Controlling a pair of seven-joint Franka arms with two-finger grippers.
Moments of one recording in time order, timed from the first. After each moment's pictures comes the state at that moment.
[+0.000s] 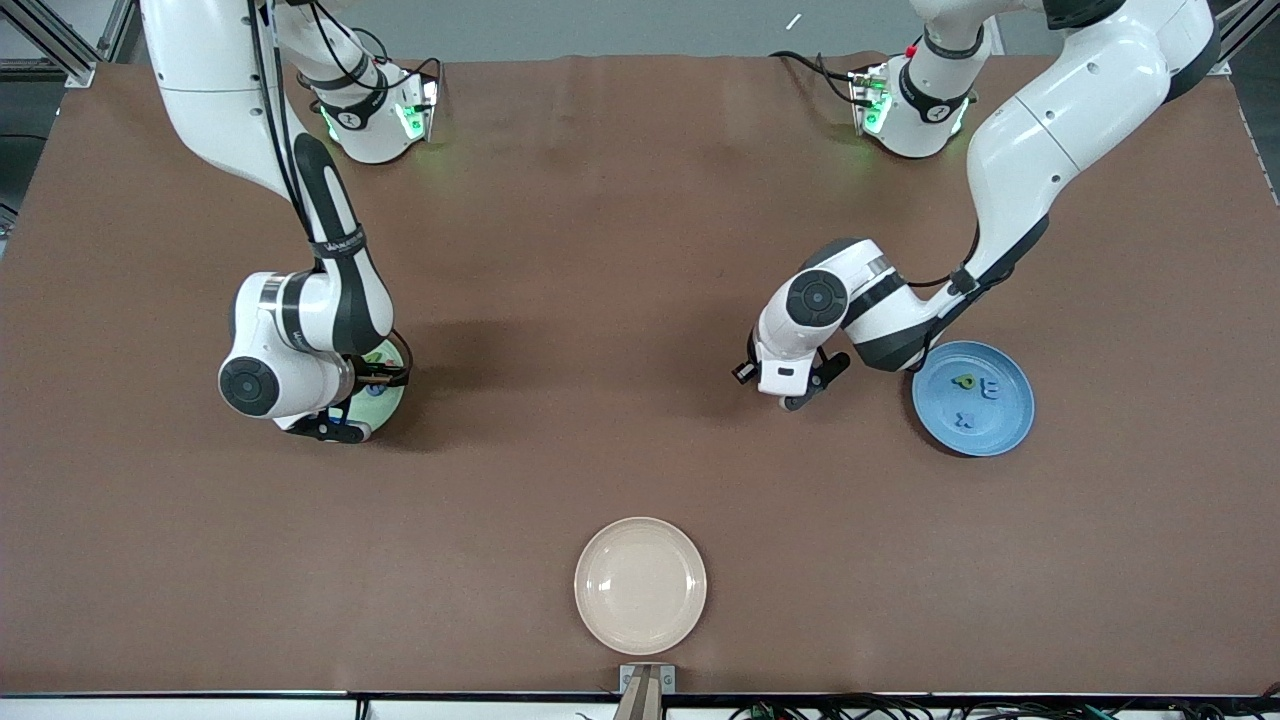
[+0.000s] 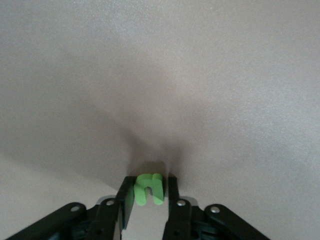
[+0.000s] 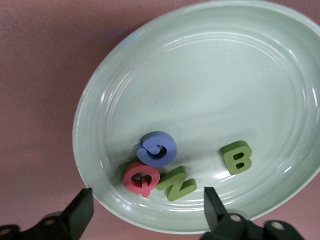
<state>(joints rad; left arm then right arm) 0.24 0.82 -0.86 -1.92 0.69 2.31 -1.67 0.49 0.56 -0.39 -1.92 0.27 2.03 0.11</state>
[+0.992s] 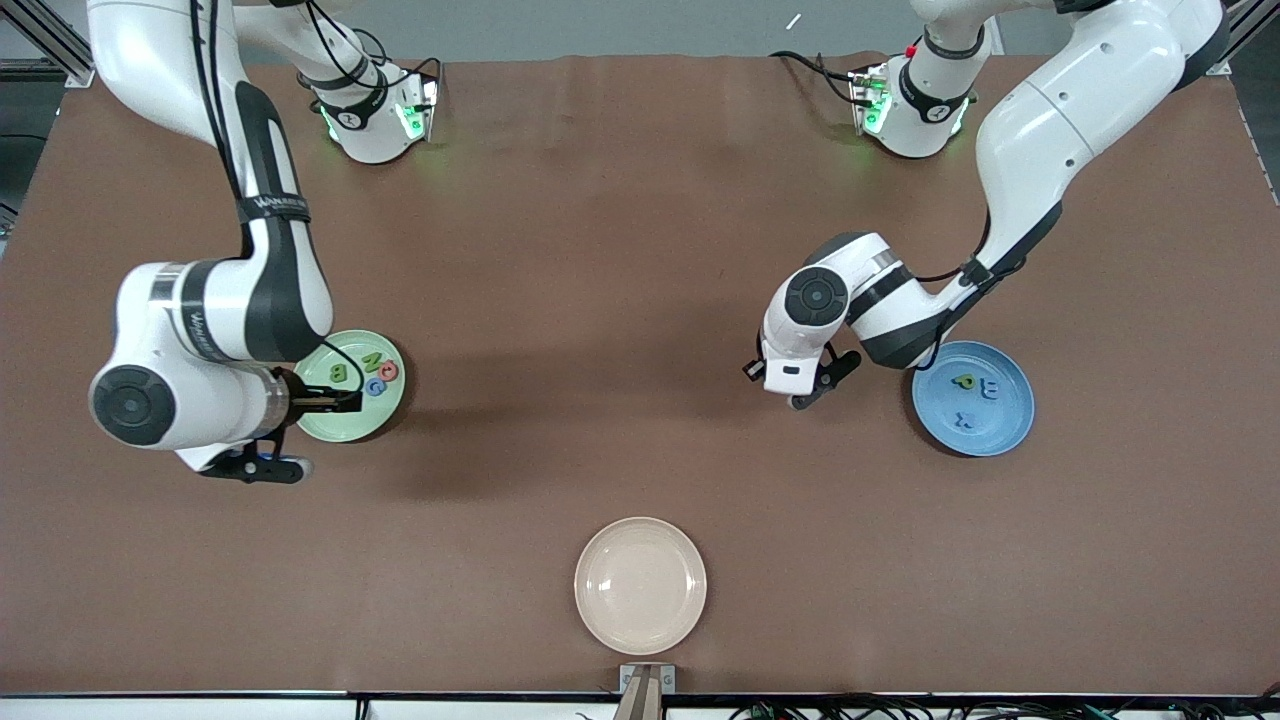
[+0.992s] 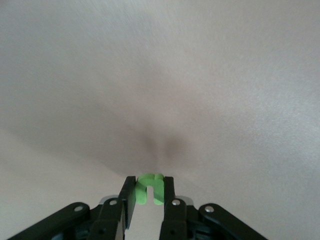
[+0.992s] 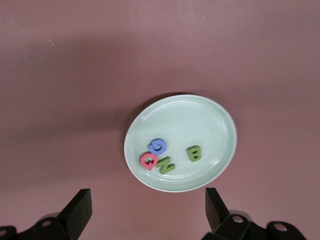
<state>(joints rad) 0.29 0.78 -0.92 -1.91 0.70 2.15 -1.61 0.44 0.54 -0.41 -1.43 0.16 1.63 0.10</state>
